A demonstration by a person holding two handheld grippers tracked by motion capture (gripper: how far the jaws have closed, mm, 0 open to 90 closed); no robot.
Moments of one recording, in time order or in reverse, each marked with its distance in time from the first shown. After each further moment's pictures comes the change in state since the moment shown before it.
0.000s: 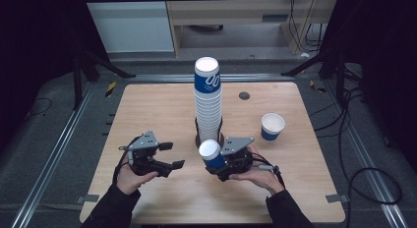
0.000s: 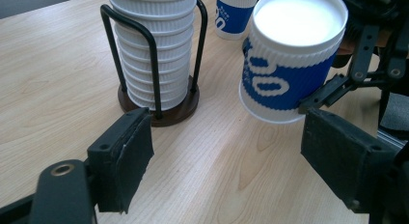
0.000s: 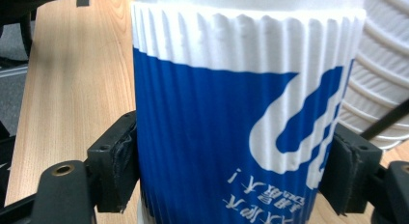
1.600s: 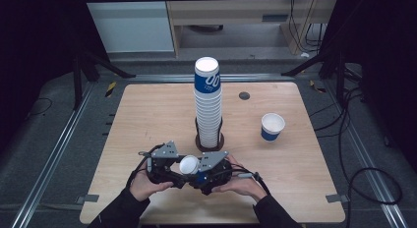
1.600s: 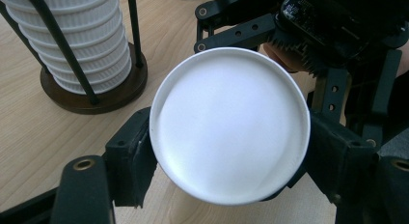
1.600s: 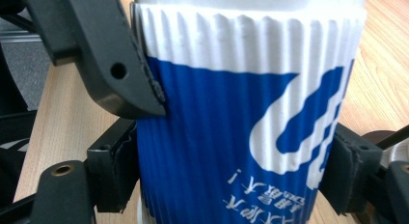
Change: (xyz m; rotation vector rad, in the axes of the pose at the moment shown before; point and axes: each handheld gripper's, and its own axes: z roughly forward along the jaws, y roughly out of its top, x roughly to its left) left arm -0.028 -0.003 0.034 0.137 -0.098 0.044; right arm 0.038 0.003 0.050 0.041 0.100 -0.128
